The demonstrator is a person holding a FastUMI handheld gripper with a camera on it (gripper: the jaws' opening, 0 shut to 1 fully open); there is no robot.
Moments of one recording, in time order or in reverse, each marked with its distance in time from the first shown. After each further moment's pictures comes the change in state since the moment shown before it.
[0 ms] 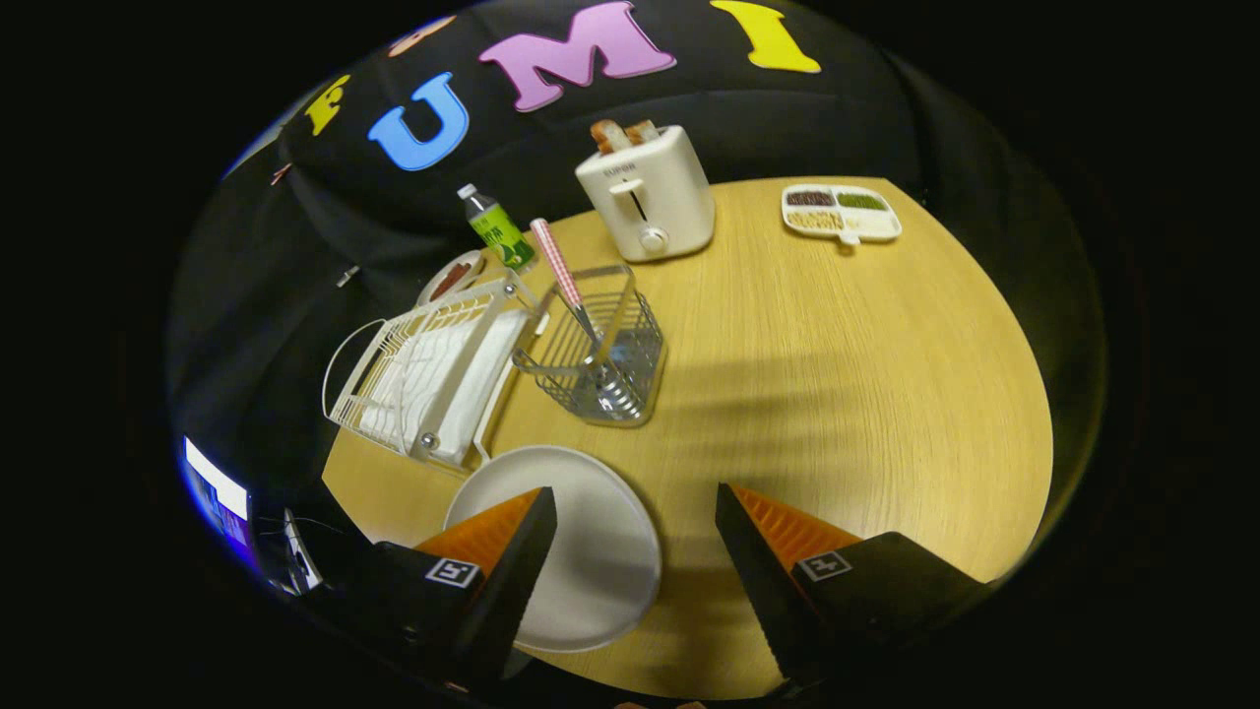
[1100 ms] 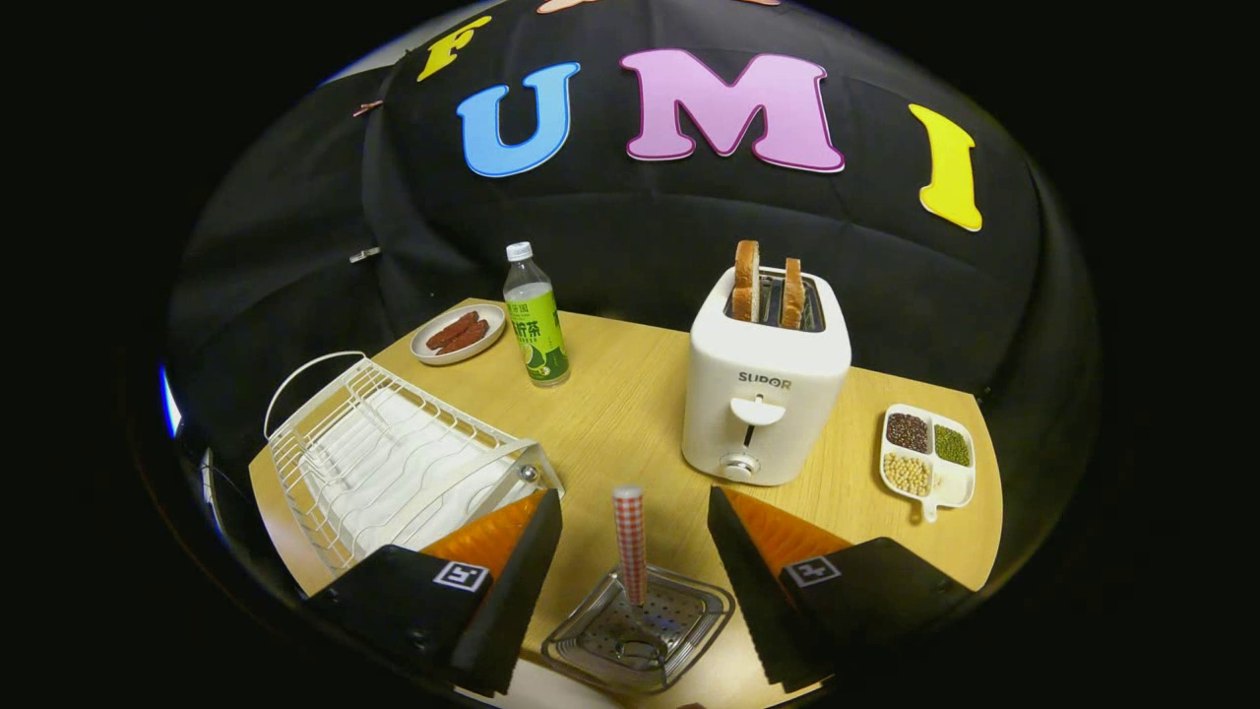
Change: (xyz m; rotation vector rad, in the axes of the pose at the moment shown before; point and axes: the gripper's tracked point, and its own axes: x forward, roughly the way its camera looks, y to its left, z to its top) arm 0.146 0.059 0.156 -0.318 -0.149 -0.042
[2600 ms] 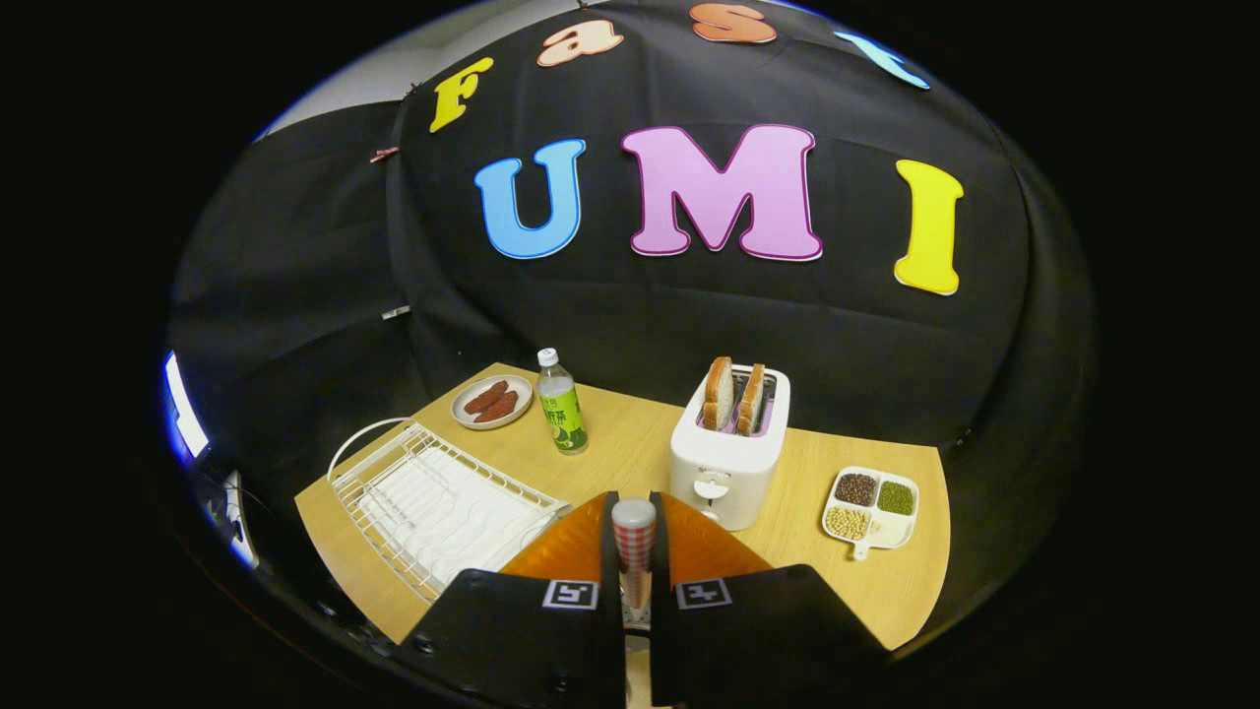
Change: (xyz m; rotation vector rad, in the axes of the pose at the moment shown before) arm -0.143 -0.005 0.094 0.016 -0.141 0.064
